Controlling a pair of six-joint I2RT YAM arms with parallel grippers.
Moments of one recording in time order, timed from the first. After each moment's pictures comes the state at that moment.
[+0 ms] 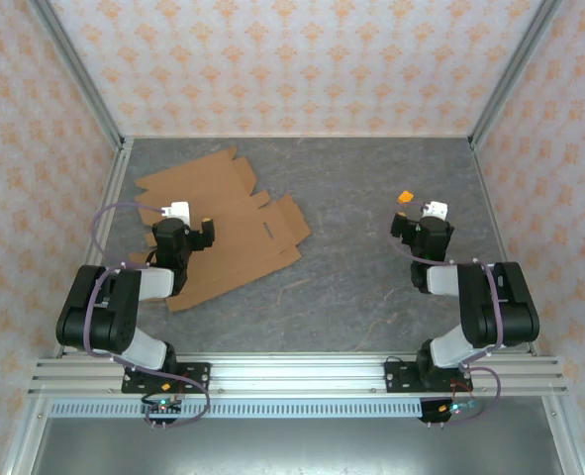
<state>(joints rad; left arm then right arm) -0.03 1.50 0.41 0.63 -0.18 -0.07 0.02 1.52 0.41 0.68 0.21 0.16</state>
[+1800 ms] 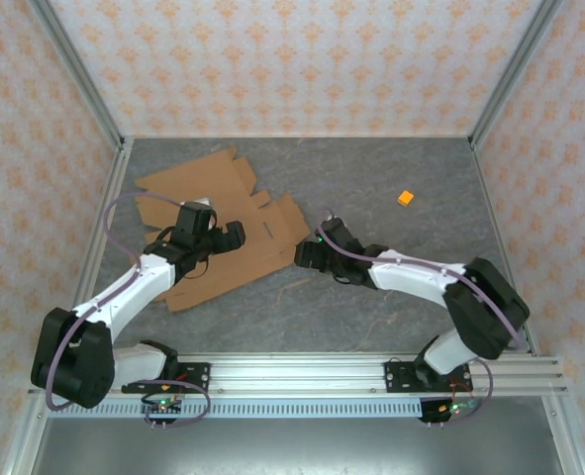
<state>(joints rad) -0.28 1.23 0.72 -0.33 -0.05 -0.54 0.75 1.55 0.80 -0.12 0.03 0.83</state>
